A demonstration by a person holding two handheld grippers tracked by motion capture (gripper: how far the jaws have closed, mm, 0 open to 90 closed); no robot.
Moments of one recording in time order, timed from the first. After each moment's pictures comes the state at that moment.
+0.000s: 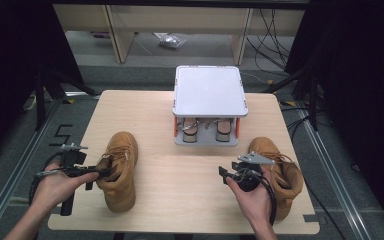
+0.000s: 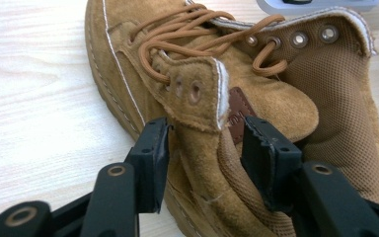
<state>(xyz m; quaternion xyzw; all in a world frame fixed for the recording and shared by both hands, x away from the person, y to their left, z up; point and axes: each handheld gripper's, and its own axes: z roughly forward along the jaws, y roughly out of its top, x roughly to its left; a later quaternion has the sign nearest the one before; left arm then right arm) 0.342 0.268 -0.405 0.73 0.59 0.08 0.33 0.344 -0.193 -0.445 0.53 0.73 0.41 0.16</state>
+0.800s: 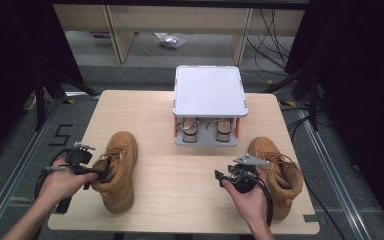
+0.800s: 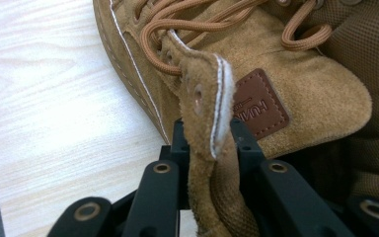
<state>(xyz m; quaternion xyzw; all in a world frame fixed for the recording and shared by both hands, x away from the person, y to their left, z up) 0.352 0.261 -0.411 0.77 0.58 0.09 0.24 0.346 -0.188 -0.454 0.51 0.75 0.39 0.15</state>
